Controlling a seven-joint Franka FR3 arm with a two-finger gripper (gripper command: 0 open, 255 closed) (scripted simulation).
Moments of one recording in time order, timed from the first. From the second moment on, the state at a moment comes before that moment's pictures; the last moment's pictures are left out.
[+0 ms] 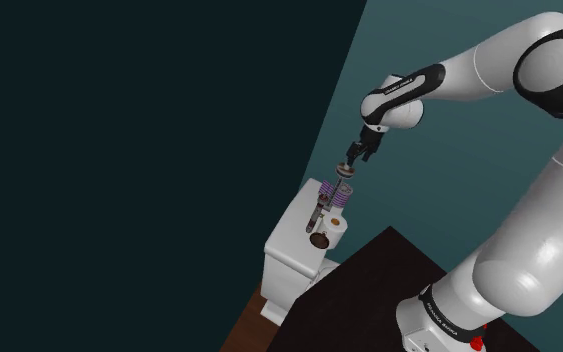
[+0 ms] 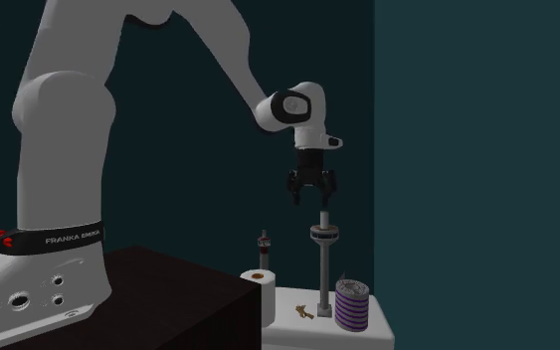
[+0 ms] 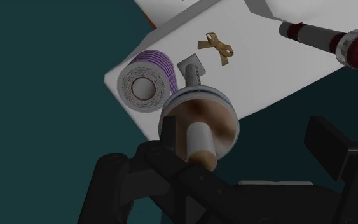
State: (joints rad) arm -0.07 0.19 -0.40 -2.23 0.12 2.40 -0.45
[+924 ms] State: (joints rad) arm -0.14 0.42 -0.35 -2.15 0.24 2.53 -0.57
